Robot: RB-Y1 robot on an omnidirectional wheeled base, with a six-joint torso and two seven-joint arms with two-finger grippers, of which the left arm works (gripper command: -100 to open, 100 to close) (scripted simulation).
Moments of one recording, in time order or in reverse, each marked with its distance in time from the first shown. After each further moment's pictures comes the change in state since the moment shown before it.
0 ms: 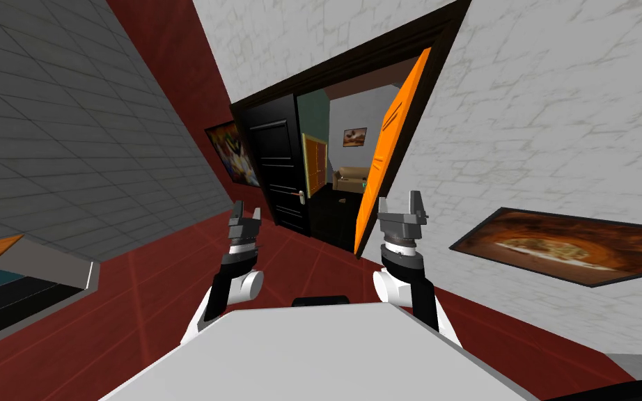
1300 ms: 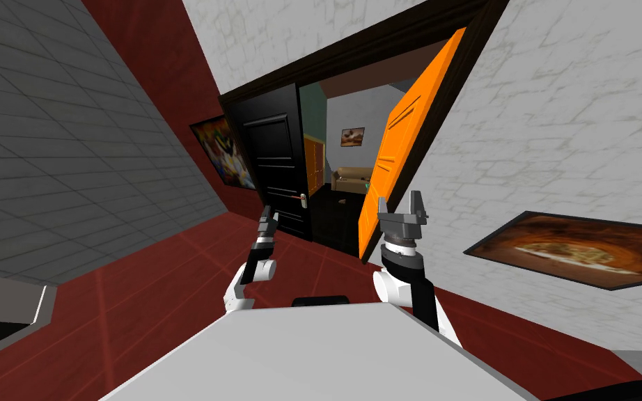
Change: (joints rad) arm -0.225 0.041 -0.001 0.397 -0.045 -0.018 0.066
